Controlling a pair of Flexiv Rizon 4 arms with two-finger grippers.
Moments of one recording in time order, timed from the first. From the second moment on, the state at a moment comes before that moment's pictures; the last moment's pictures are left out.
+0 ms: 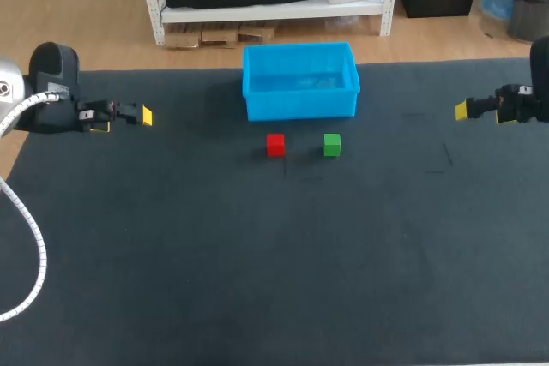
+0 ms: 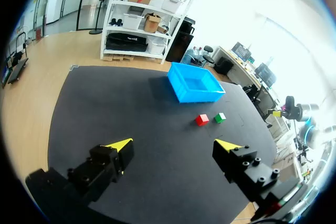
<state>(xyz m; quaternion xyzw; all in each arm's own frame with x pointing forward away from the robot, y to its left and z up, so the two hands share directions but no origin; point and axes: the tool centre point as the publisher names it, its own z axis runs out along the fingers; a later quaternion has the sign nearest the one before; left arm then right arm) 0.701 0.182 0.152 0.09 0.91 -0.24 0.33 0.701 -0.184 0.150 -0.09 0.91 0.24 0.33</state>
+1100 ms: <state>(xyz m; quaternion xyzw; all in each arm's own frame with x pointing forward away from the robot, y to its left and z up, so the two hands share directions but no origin) 0.699 0.172 0.153 0.11 0.91 -0.24 0.32 0.701 -0.184 0.150 -0.09 0.91 0.24 0.33</state>
